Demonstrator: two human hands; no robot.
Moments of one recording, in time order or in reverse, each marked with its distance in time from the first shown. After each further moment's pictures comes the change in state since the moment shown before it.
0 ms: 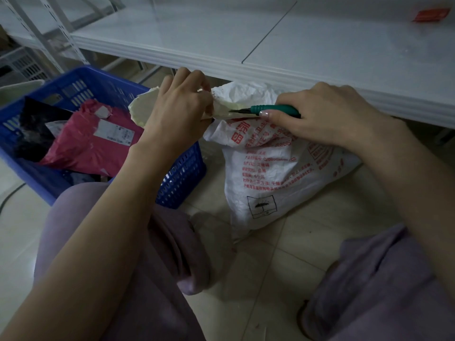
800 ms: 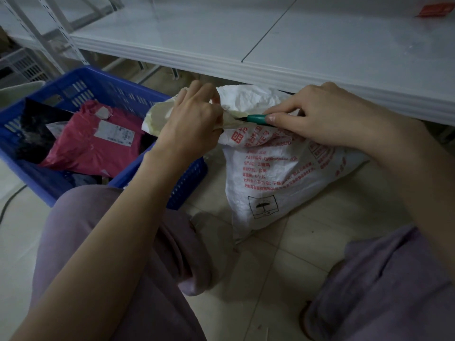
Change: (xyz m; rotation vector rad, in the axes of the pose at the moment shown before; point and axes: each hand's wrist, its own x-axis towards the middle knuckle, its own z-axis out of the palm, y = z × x) left_hand 0.004 0.015 0.015 -0.056 -0.070 -0.004; right_hand -0.007 -0.002 -0.011 0.336 -0.097 0.051
